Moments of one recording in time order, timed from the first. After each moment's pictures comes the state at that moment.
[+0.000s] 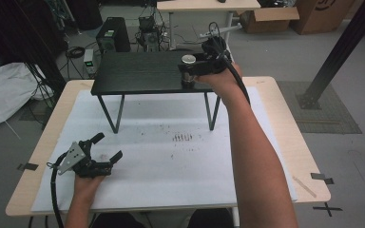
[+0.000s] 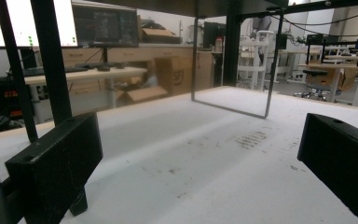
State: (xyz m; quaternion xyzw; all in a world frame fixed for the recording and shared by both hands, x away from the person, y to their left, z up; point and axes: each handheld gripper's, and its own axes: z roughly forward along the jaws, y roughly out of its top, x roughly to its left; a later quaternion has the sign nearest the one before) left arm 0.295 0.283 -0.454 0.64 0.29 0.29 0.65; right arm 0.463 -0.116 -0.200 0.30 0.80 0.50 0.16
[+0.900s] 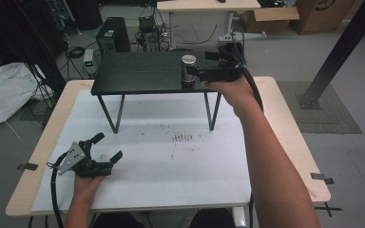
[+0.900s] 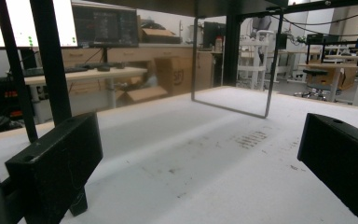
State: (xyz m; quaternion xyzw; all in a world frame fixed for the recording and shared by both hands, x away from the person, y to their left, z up) left arm 0.295 0.283 -0.454 0.64 0.29 0.29 0.65; right arm 0.423 -0.144 -0.193 0.29 0.75 0.57 0.17
